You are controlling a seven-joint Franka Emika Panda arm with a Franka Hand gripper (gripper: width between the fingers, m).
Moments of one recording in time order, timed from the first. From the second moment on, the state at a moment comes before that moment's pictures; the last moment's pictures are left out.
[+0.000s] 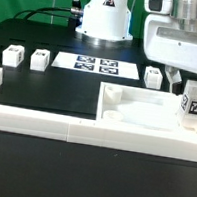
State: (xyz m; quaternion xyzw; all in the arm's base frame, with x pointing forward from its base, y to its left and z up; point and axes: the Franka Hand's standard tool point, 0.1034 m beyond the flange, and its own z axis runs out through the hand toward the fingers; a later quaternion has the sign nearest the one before) arm 0.626 0.120 0.073 -0.90 0.42 0.01 0.09
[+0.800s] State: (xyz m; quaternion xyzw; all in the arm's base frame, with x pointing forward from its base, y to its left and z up) arm 0.632 0.114 0.075 -1.00 0.00 -0.03 0.05
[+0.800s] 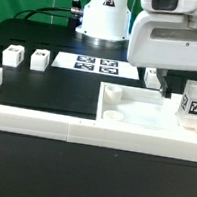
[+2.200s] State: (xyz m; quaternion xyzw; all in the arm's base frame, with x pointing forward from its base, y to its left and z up) arm 0.630 0.111 0.073 -0.77 0.63 0.02 0.07
